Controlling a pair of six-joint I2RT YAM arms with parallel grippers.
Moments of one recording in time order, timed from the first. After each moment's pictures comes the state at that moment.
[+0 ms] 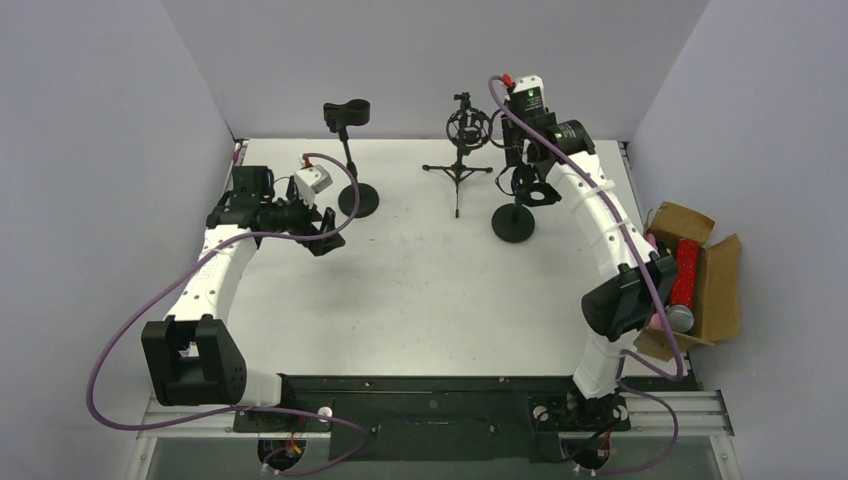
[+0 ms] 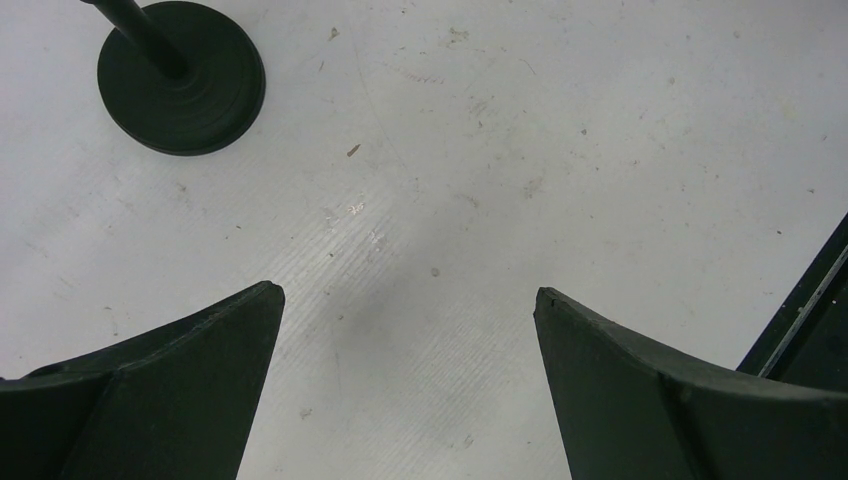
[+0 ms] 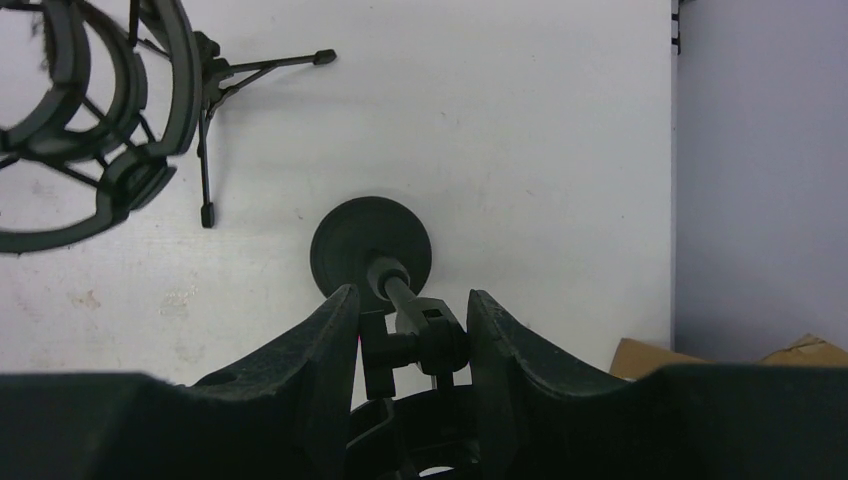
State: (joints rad) left arm 0.01 1.40 1.16 -0.63 0.74 0.51; right arm 0.40 1.79 2.01 -0.96 0.43 0.06
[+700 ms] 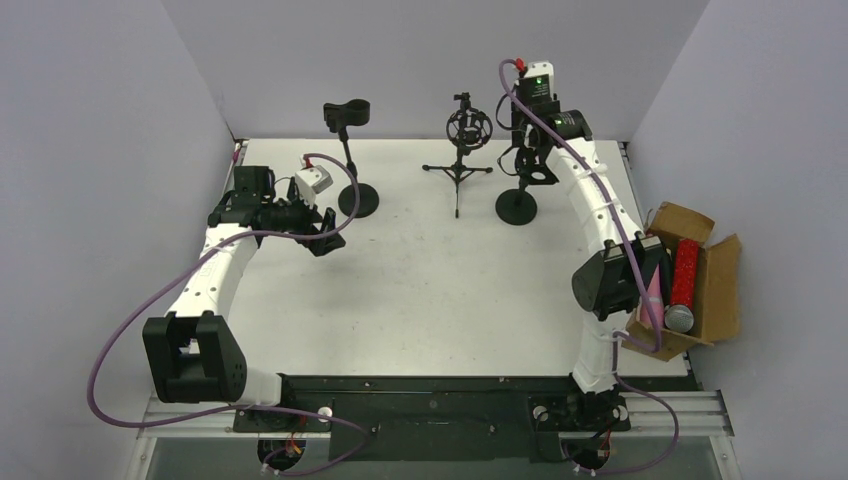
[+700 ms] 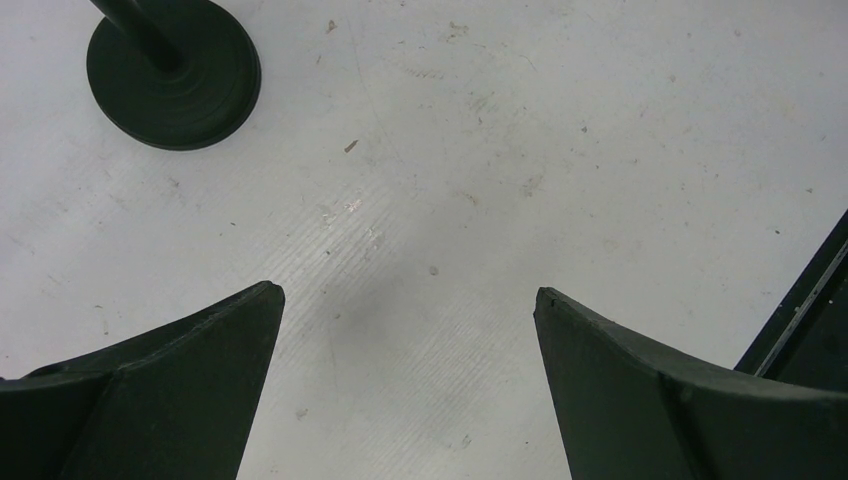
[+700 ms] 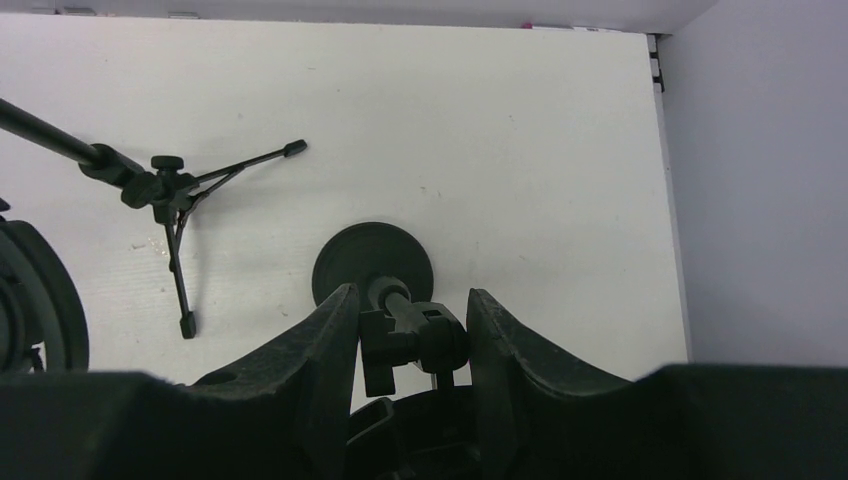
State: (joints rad) left arm 0.01 1.41 1.16 -0.63 0.74 0.50; right arm 0.31 1.97 2.15 -0.86 0.42 0.07
